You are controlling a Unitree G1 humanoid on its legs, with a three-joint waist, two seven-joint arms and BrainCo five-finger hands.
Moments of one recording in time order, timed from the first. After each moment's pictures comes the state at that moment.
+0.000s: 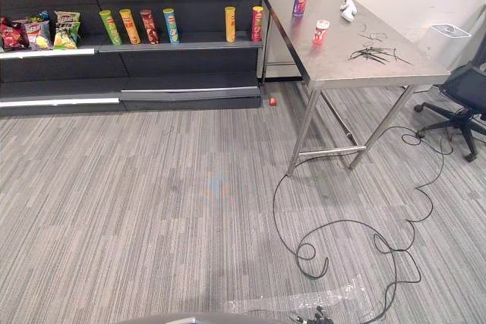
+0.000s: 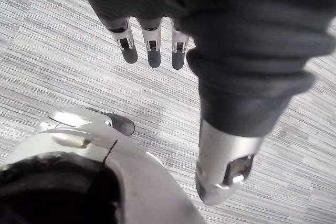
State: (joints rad) left arm 0.19 0.15 -0.06 1.19 -0.50 -0.09 0.05; right arm 0.16 -0.12 -0.11 1.19 0.27 -0.18 0.03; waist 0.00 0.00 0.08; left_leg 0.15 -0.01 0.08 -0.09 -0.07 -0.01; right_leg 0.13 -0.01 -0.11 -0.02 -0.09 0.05
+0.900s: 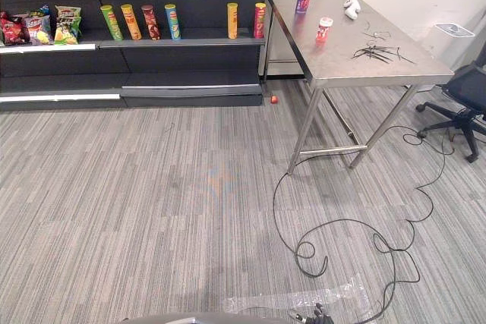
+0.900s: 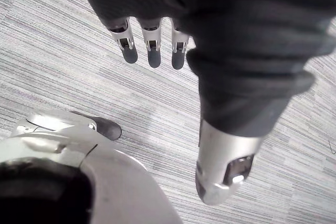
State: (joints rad) left arm 0.20 0.15 -0.06 1.19 -0.50 -0.17 0.07; right arm 0.16 -0.11 -0.11 1.19 0.27 -0.22 0.03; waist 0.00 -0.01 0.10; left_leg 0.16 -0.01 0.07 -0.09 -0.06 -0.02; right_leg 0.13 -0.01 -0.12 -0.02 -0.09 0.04
